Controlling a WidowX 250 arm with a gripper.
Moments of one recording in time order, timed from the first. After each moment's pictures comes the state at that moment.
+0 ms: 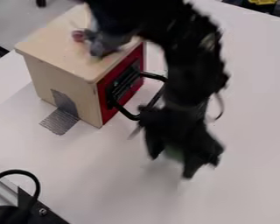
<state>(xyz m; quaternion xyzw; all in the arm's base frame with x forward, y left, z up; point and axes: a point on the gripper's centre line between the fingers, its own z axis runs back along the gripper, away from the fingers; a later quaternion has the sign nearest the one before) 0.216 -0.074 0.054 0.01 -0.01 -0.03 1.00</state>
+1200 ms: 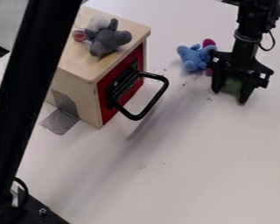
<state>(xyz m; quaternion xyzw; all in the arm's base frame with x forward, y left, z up) 0.409 -0.073 -0.003 0.00 0.02 0.01 1.00</state>
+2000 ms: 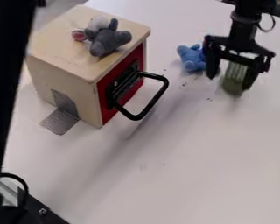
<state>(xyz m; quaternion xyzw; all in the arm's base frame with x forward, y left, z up) 0.393 -0.067 0.051 0.00 -0.01 0.03 1.00</state>
